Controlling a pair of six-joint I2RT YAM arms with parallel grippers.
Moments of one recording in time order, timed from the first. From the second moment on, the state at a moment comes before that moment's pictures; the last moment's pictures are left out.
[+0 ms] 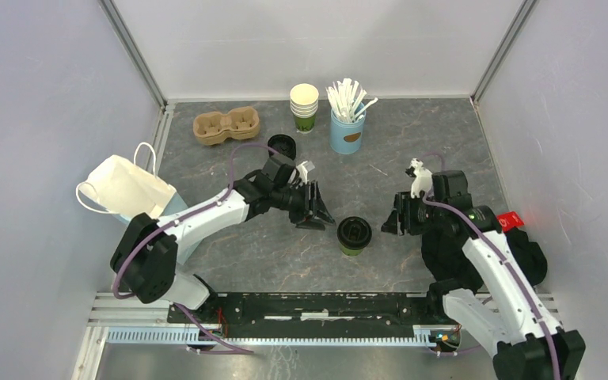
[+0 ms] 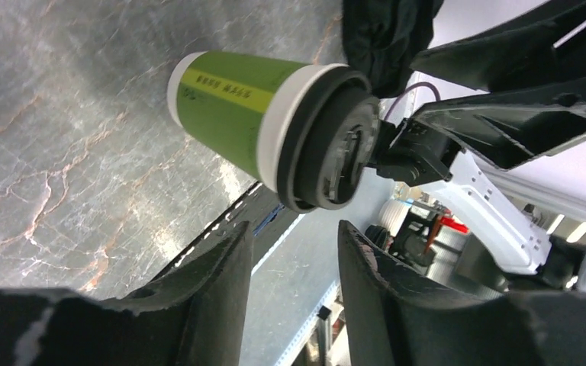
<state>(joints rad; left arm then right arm) -0.70 1.46 0.99 -0.31 0.63 -0.86 0.24 0.90 0.81 -0.85 -0.43 0.18</state>
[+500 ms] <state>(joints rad) -0.71 1.44 0.82 -0.12 0.63 -1.00 0.08 0.73 0.43 -0.43 -0.80 0.42</state>
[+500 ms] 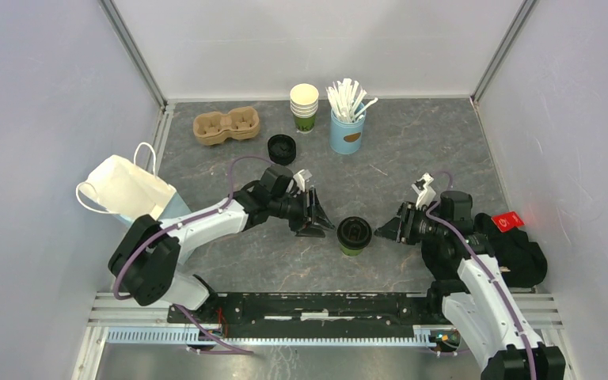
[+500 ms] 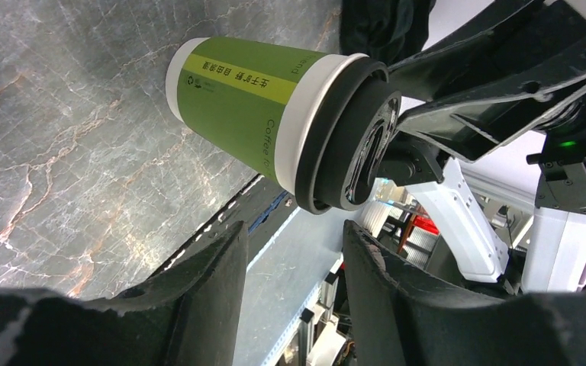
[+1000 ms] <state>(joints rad) -0.72 1.50 0.81 -0.04 0.66 -1.01 0.08 0.74 0.41 -0.33 -0.83 0.45</state>
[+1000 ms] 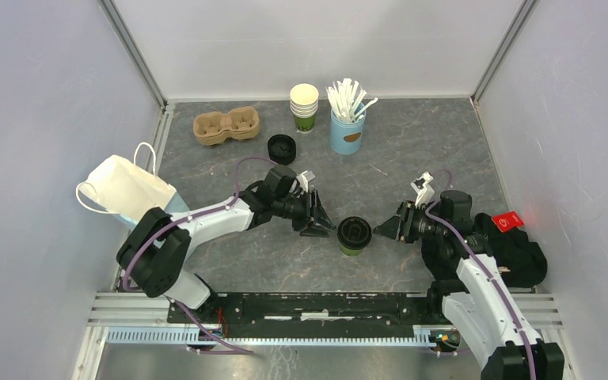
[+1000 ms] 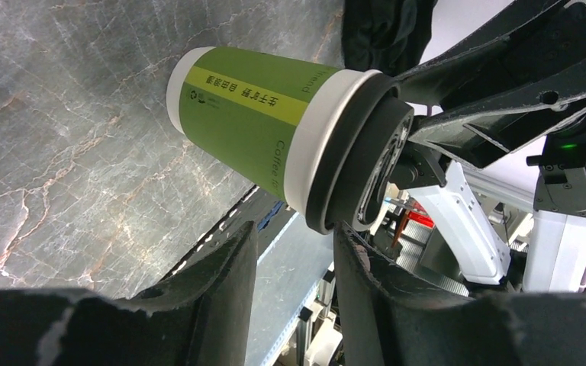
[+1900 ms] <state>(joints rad) -0.72 1.56 0.84 -0.04 0.69 -1.01 0.08 0.78 0.34 -0.24 -0.86 0.47</state>
